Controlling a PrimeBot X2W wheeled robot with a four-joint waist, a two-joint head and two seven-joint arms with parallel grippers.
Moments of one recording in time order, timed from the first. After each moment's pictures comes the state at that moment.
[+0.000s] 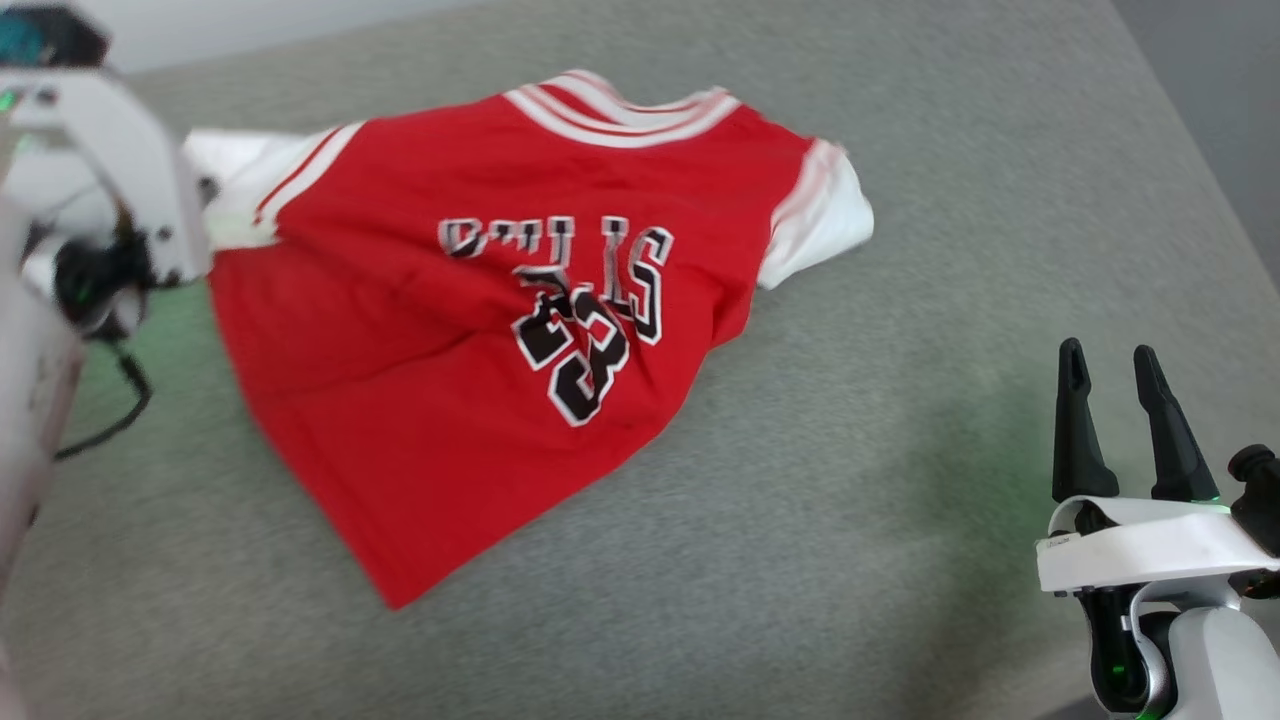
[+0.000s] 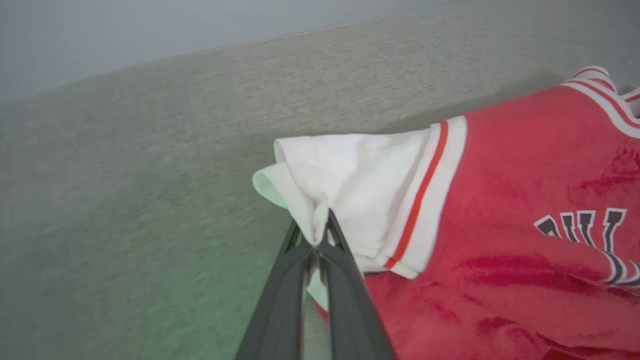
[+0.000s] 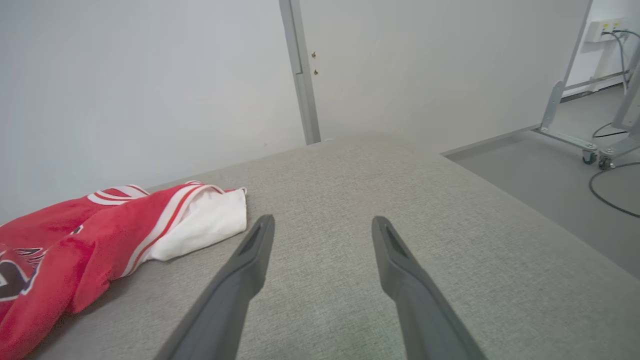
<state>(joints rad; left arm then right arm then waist) -1.27 0.56 -0.86 1.07 -1.06 -0.13 0.46 -0.25 -0.05 -0.06 0.20 0.35 0.13 -0.26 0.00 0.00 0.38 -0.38</state>
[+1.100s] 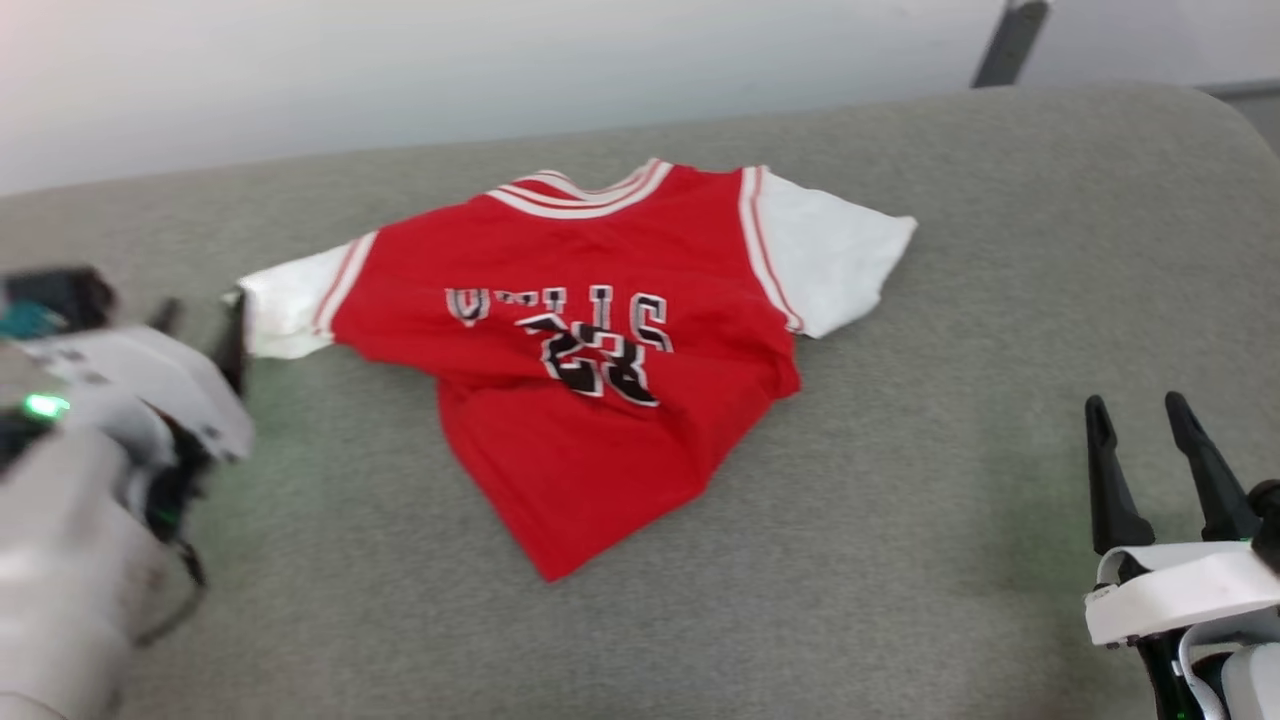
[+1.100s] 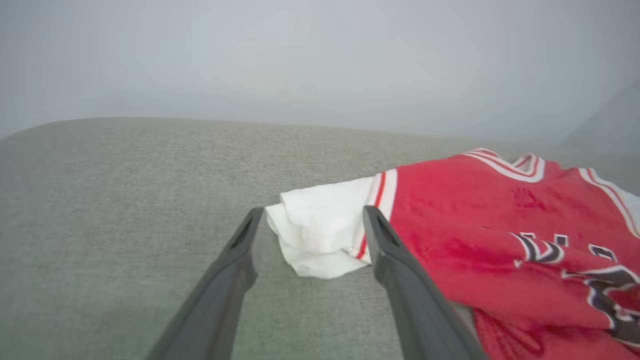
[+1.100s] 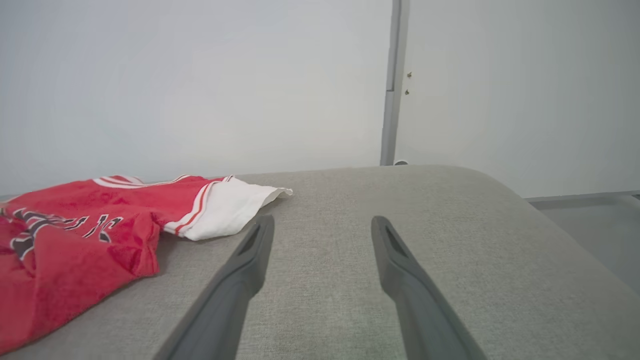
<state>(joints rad) -0.92 0.55 -0.80 1.10 -1.13 -0.13 -0.18 -0.19 -0.21 0.00 0.24 0.30 0.13 -0.26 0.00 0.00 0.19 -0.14</state>
